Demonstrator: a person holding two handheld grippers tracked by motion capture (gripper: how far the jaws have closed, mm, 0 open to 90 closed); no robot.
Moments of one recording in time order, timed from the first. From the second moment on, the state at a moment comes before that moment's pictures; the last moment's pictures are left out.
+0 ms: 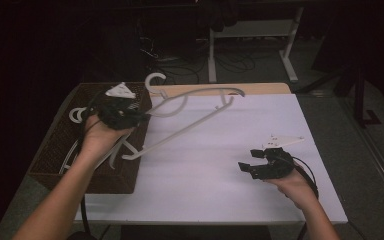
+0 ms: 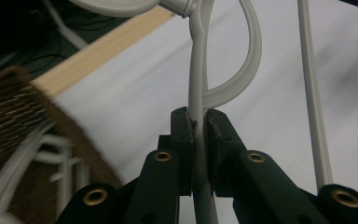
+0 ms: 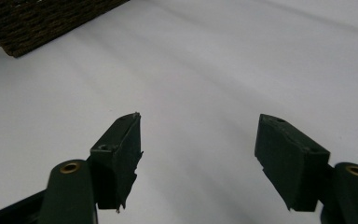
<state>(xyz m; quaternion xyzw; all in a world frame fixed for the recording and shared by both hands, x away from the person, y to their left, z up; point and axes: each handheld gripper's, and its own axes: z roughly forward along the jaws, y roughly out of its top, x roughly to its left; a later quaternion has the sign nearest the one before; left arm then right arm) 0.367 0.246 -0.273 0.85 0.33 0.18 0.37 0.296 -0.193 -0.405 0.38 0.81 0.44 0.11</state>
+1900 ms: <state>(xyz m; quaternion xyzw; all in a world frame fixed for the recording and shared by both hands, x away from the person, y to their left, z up) 0.369 0.420 -0.303 0.76 0.45 0.21 0.41 0.309 -0.187 -0.383 0.38 0.81 0.43 0.13</state>
